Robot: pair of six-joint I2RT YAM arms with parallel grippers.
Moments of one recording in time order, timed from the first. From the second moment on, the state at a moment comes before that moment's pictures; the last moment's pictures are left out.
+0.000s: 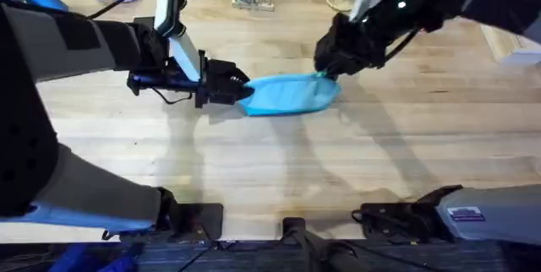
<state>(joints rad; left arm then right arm) 0.09 1.70 0.84 -0.68 1.20 1.39 0.40 1.56 1.29 -0.98 -0.18 0.65</state>
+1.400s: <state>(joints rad) 0.09 1.70 0.83 -0.68 1.19 1.39 0.10 1.64 1.06 -0.80 0.08 0.46</state>
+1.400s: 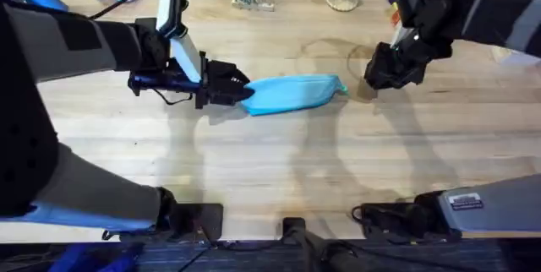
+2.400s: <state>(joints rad) 0.09 1.70 0.83 -0.68 1.20 1.39 0.19 1.18 1.10 -0.94 0.00 0.18</state>
